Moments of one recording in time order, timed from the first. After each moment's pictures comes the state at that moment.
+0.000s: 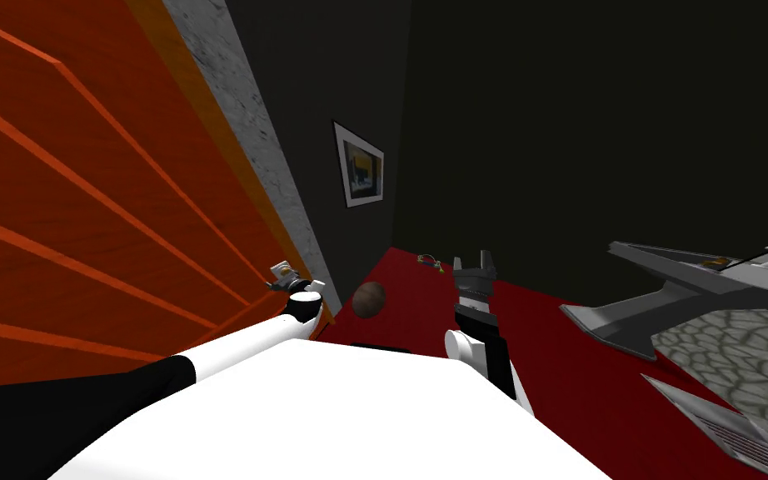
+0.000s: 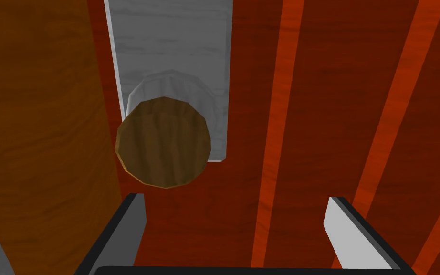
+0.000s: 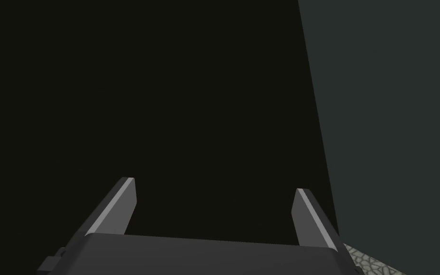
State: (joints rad) arm -0.74 0.03 1.71 -0.72 -0.24 -0.77 -2.10
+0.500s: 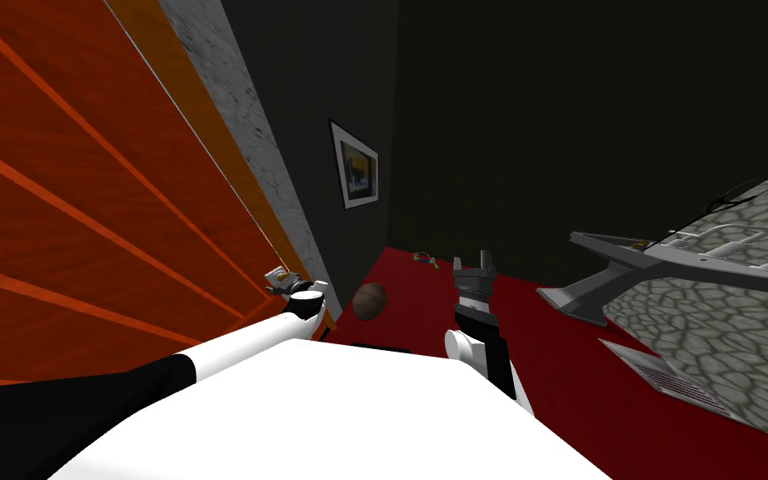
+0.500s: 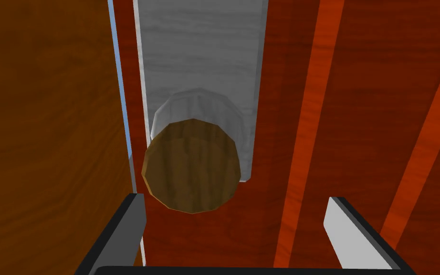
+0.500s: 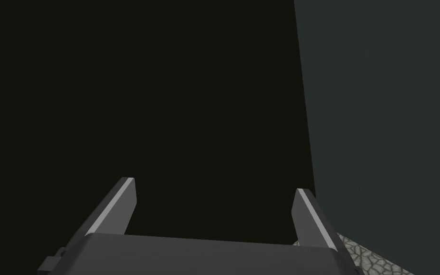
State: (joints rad) arm -0.77 0.02 1.79 -0.69 -0.21 -0.84 -2.16
